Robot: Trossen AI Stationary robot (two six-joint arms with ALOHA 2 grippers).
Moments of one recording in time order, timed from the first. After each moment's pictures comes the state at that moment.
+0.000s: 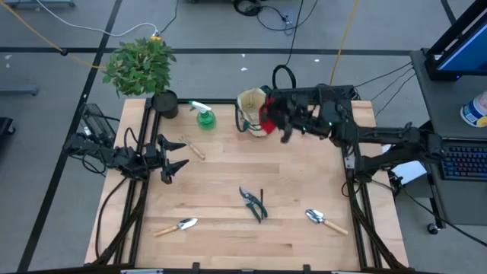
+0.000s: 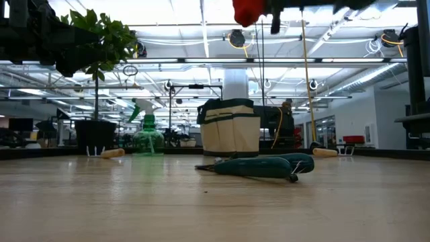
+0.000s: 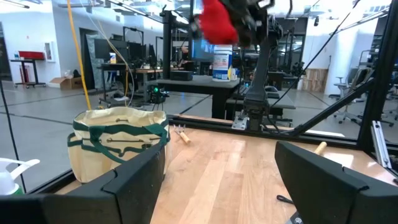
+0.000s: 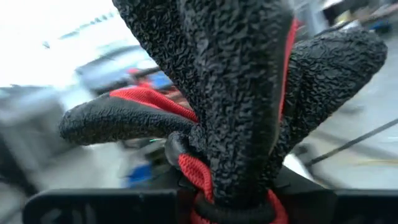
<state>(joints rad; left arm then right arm) -0.34 0.07 0.02 0.21 -0.57 0.02 -0.23 1.20 0.89 0.49 0.03 0.35</state>
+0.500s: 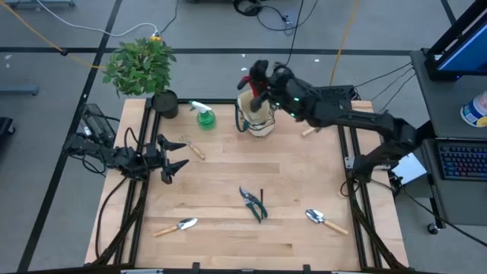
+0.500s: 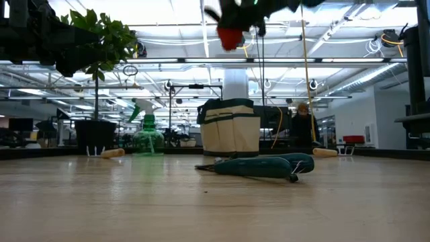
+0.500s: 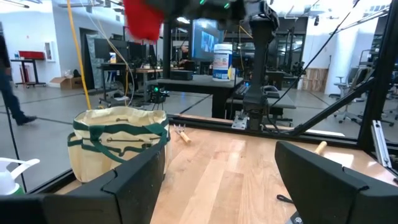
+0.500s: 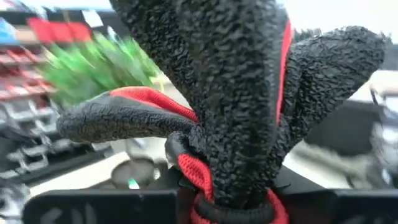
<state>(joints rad) -0.34 0.07 0.02 0.21 -0.57 0.02 -0.36 1.54 1.28 0.26 0.36 0.05</state>
